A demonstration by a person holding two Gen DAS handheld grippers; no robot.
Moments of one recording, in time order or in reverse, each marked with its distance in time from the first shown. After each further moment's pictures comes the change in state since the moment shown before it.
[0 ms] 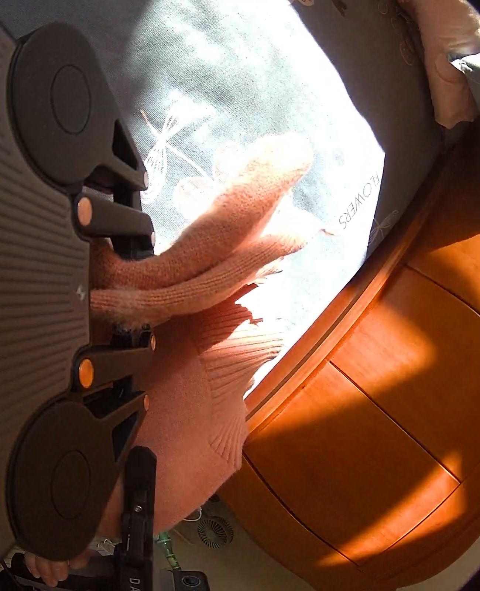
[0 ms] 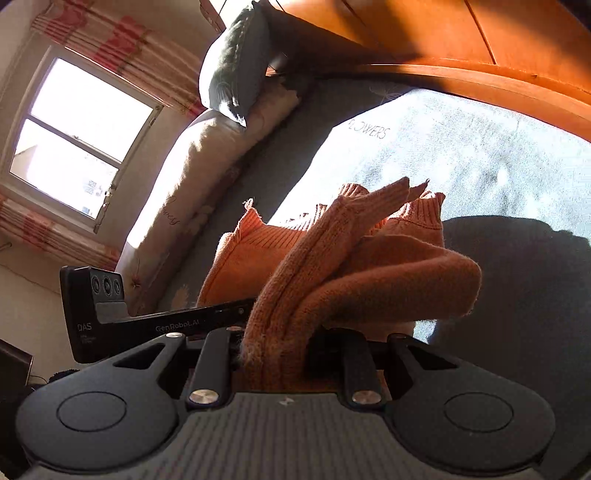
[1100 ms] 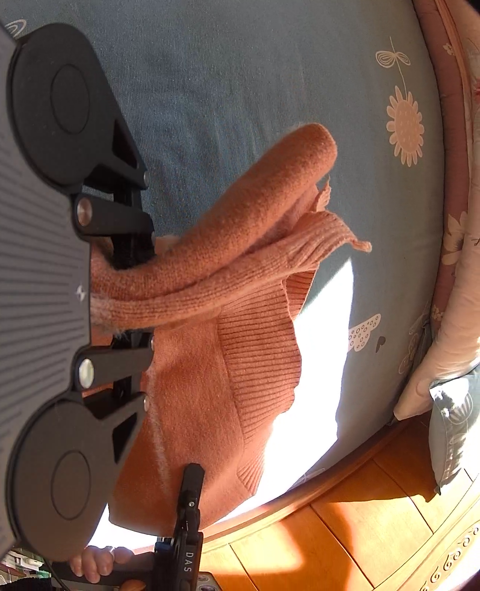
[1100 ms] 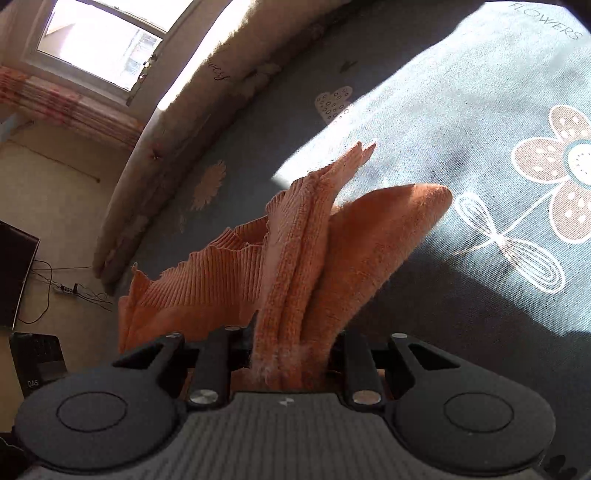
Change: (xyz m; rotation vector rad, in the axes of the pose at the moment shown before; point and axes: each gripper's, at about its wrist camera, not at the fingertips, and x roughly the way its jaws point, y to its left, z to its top) left arm -0.196 0.194 -0.203 -0.491 -0.206 0.386; right arm 0.243 0.103 -0.056 -0.219 0.382 0.115
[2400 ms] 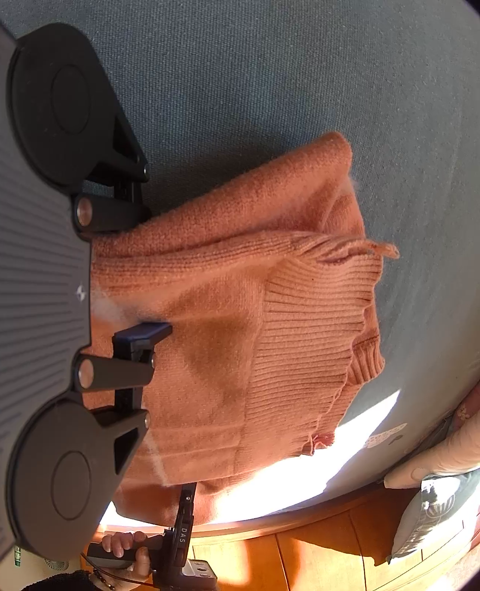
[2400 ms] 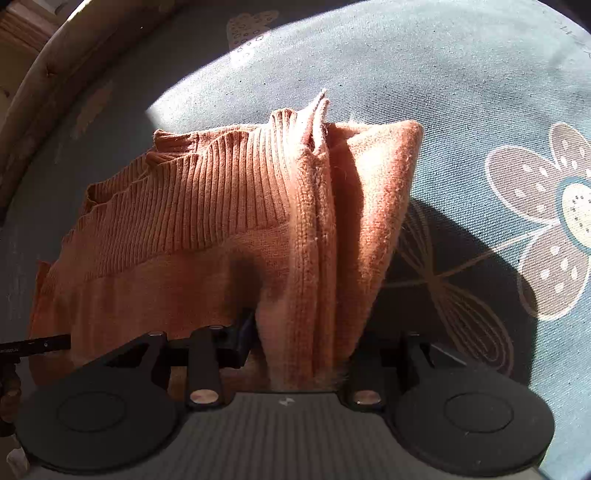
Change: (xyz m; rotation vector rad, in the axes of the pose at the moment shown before) left arm 0.075 0.161 -0.029 -0.278 0.163 -0.129; right arm 0.092 -0.048 0.036 -0.128 0.236 -0.382
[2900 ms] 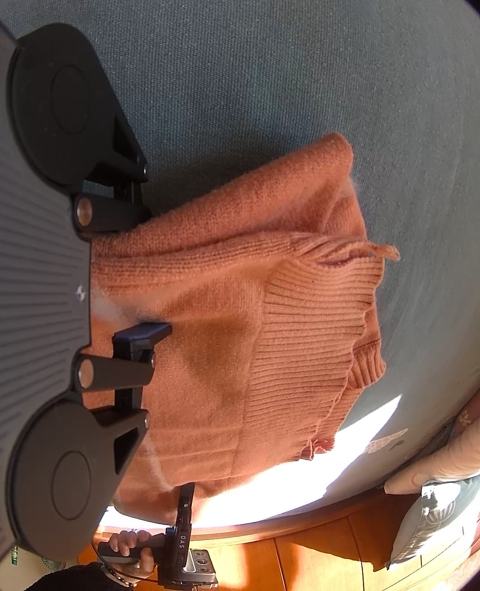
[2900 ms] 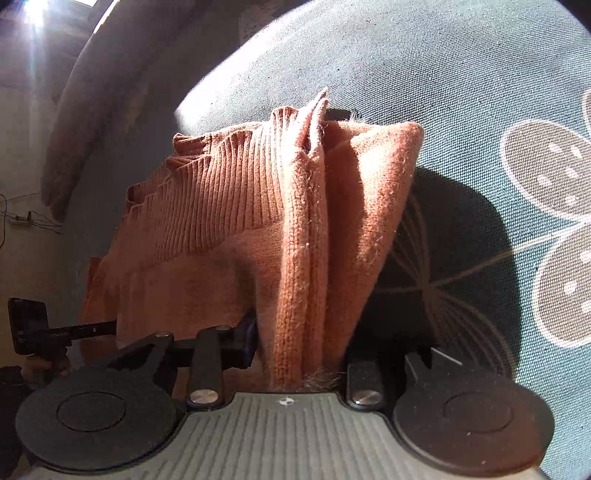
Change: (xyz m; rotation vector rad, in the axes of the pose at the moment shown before) left arm -0.002 -0.001 0.000 -0.011 0.007 0.013; right arm 0.004 -0.045 0.011 0.013 0.075 0.240
